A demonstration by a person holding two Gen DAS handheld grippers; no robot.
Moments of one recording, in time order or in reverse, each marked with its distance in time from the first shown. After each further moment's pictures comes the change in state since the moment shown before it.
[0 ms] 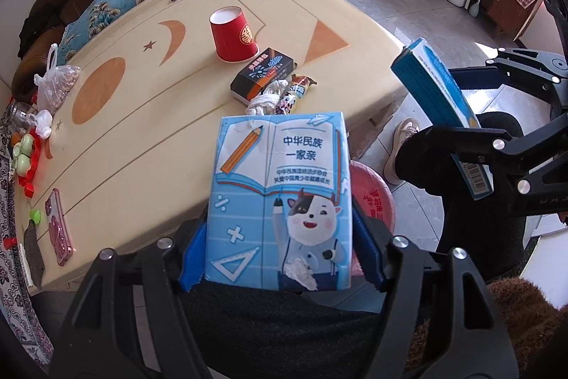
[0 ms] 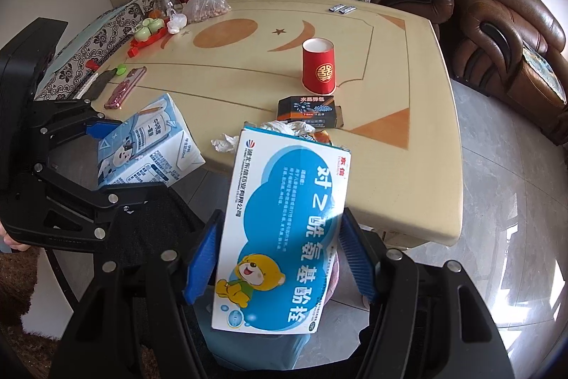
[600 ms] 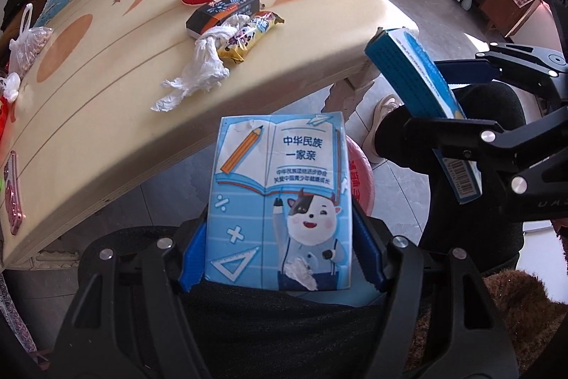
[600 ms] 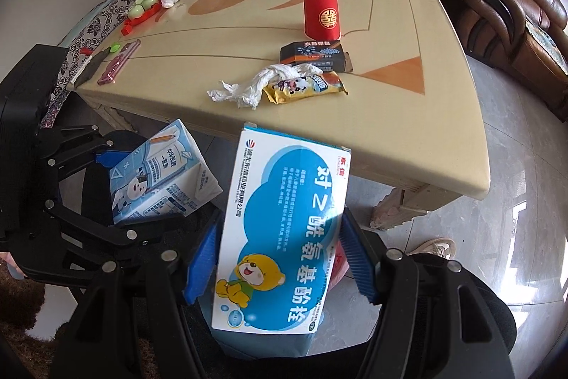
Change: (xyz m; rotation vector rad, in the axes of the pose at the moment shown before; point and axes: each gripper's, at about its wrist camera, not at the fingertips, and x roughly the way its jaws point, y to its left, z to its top) left arm 0.058 -0.031 -0.046 -0.047 0.071 -0.090; right arm 0.045 0.001 -0.049 0.045 0.091 0.007
